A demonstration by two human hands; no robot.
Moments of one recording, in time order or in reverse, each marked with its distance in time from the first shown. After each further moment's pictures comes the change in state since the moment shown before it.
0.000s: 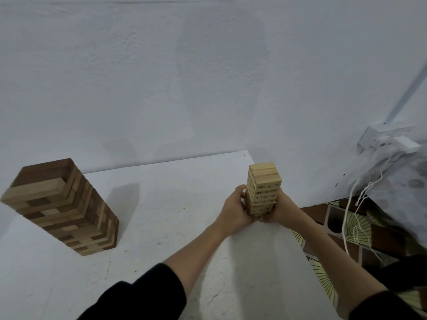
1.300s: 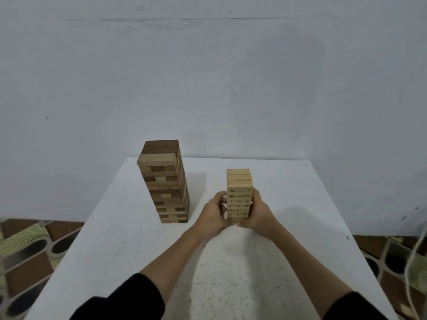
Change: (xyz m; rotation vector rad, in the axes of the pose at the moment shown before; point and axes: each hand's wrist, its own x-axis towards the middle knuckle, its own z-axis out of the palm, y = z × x) left_hand -0.105 -0.057 -0.150 -0.088 0.245 -0.217; right_hand 0.015 -0.104 0.170 0.151 -0.195 -0.098
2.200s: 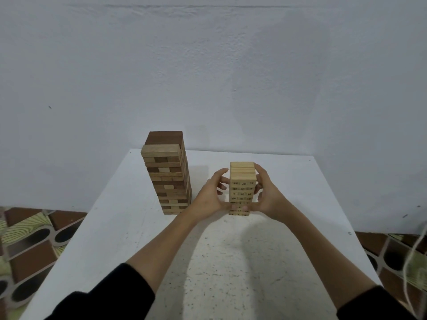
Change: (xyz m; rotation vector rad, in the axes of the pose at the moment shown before) left_hand 0.003 0.019 -0.030 0.150 -0.023 0.177; right_hand 0.003 -0.026 -0.031 -0.098 -0.058 -0.175
